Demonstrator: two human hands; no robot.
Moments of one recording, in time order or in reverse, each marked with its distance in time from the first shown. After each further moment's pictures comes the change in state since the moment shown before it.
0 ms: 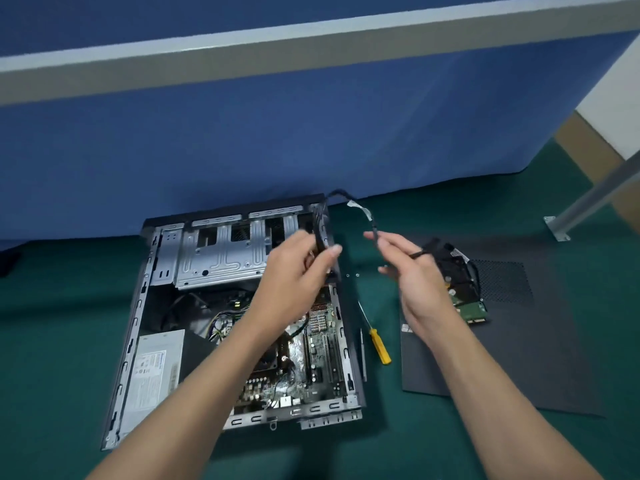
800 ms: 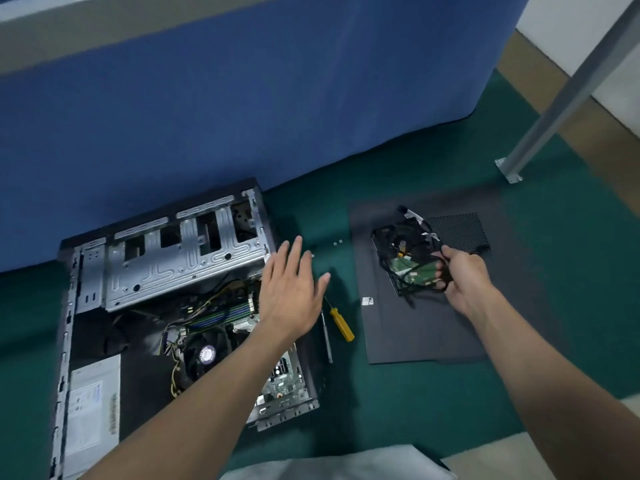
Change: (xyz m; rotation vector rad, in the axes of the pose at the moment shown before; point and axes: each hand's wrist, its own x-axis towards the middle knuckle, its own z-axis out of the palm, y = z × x) left_hand -0.005 -0.047 0.124 0.844 -0.344 -0.047; right_hand 0.039 0.079 -0.181 0.130 0.587 0.501
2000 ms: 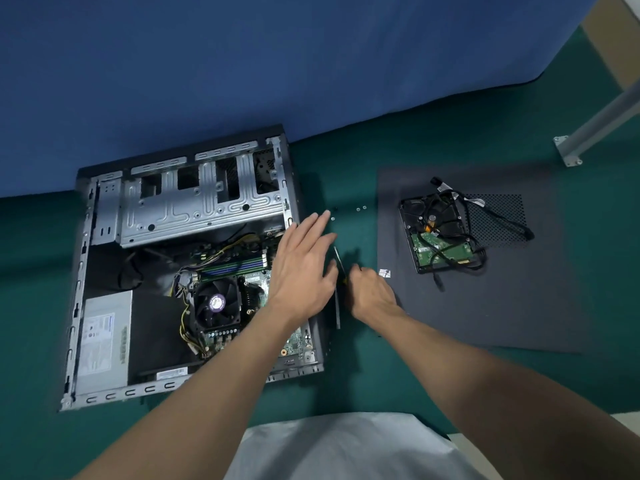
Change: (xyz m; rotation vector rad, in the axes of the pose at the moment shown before) left_hand -0.026 -0.002 -0.003 -0.224 0.134 0.038; right_hand -0.048 0.115 0.099 -1.620 -0.408 -0.637
